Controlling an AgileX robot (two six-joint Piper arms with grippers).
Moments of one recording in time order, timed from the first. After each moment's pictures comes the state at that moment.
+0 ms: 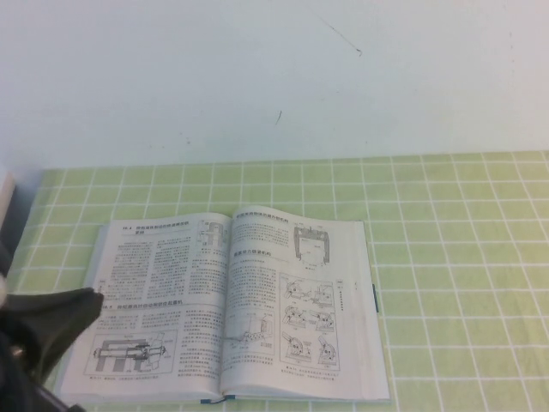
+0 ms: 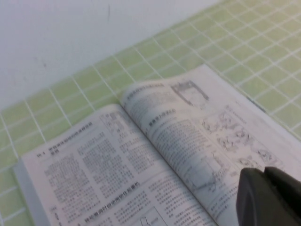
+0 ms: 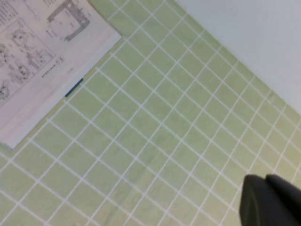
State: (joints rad) right arm 0.50 1.21 -1.51 -0.23 1.31 -0.27; left arm -0.49 0.62 -0.61 -0.12 0.51 0.14
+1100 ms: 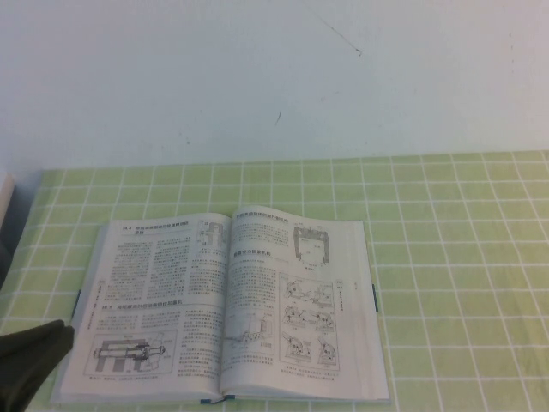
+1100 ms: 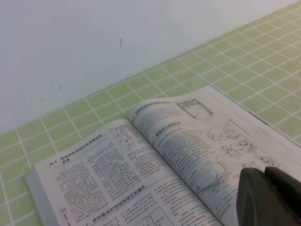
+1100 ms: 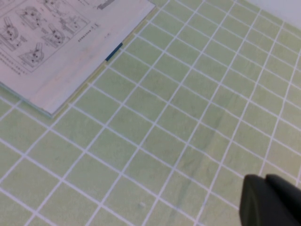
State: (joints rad) right arm 0.50 0.40 -0.42 -0.23 0.76 -0.01; left arm -0.49 0.41 -0.51 -0.10 0.49 0.14
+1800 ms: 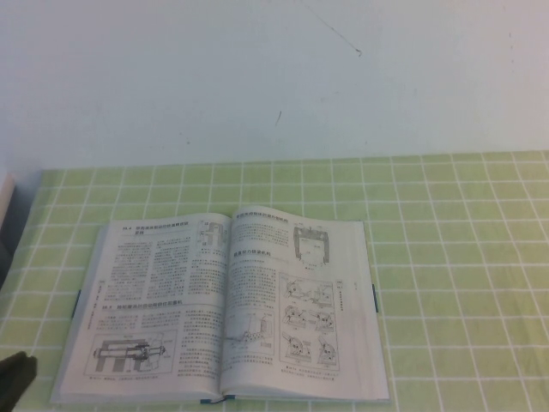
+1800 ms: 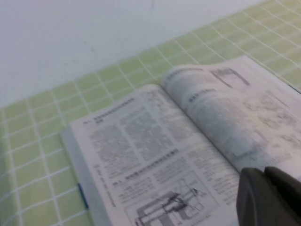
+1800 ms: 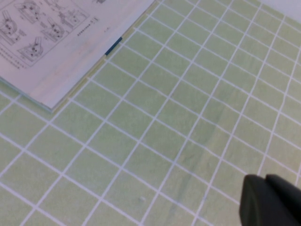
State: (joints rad) right arm 0.50 0.40 -0.42 -0.23 0.77 -0.01; left arm -0.37 0.30 -0.40 -0.09 0.53 0.15
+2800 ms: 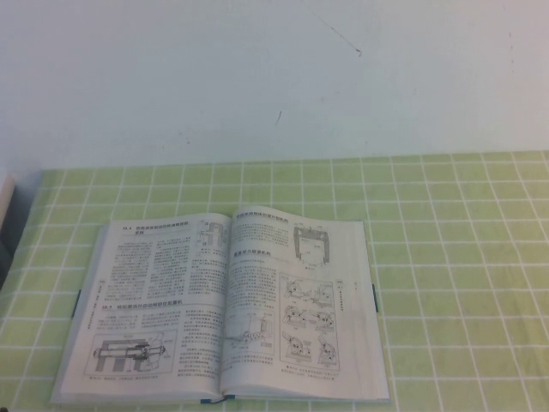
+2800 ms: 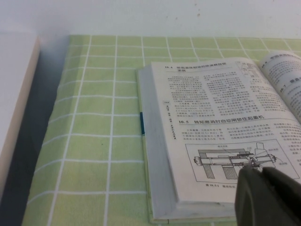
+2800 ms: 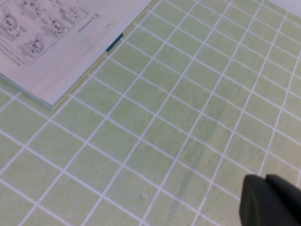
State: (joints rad) right arm 0.50 0.40 -0.41 -0.23 0.77 -0.01; left arm -0.09 -0.01 0.02 -0.07 0.36 -0.07
